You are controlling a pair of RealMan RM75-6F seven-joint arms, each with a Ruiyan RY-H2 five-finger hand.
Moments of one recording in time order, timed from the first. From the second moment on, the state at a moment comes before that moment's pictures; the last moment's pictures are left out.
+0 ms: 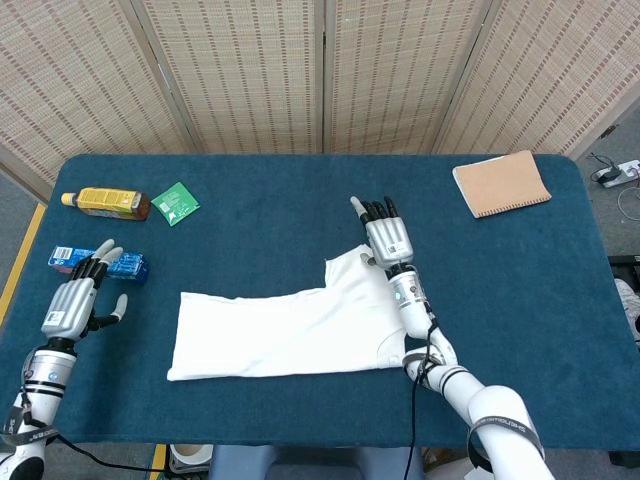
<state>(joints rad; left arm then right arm) -0.37 -1.20 -0.17 -1.57 1.25 1.15 -0.15 0.96 -2.08 0.33 -0.41 -1.28 0.91 0.05</state>
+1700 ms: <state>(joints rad) -0.61 -1.28 -0.01 -1.25 1.52 0.86 -0.16 0.46 -1.19 0.16 -1.71 -1.45 1.34 -0.12</state>
